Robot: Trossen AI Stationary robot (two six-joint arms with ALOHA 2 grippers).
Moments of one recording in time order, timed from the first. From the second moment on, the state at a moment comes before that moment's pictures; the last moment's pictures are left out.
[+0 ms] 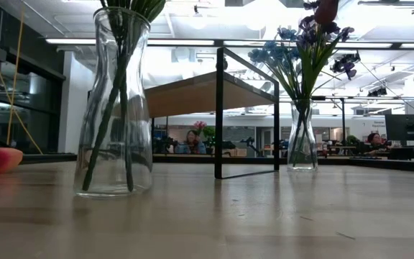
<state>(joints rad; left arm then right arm) -0.84 2.12 1.96 -1.38 -0.94 -1.80 -0.42 0.86 1.38 -0.53 -0.48 0.25</state>
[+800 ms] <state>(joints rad) -0.96 2.12 2.21 -1.33 -0.79 -1.81 -0.42 0.86 1.38 -0.53 -0.48 0.25</state>
